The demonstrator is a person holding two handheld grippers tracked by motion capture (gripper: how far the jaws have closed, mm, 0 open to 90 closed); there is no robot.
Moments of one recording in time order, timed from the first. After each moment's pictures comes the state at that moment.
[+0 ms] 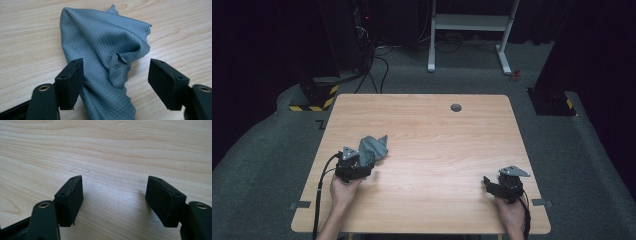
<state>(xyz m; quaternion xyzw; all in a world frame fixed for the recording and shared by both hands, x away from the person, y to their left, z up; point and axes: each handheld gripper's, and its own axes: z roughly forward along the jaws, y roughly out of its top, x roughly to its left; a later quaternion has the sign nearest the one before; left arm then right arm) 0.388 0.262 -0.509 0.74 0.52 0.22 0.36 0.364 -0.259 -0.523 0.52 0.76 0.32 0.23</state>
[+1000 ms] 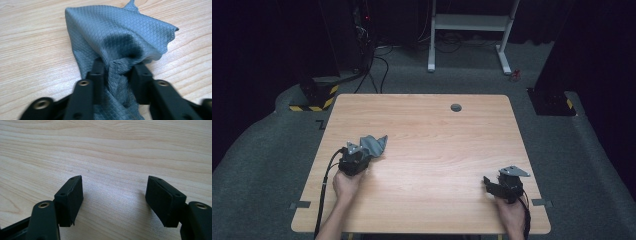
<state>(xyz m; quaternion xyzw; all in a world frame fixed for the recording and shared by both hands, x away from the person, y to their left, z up) 0.411 0.262 -0.522 0.74 0.53 0.25 0.32 0.364 -0.259 -0.523 0.52 0.76 0.32 0.23</state>
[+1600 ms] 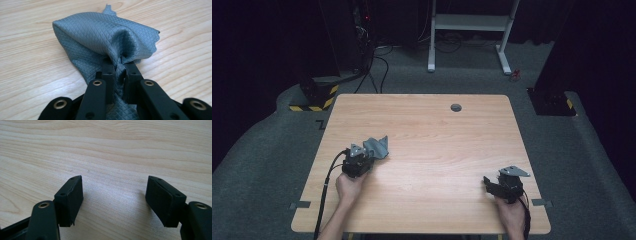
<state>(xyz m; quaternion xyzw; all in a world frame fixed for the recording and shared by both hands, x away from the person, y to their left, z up) 0.404 0.249 -0.519 0.76 0.50 0.22 0.36 0.364 -0.259 -0.523 0.52 0.76 0.32 0.23</state>
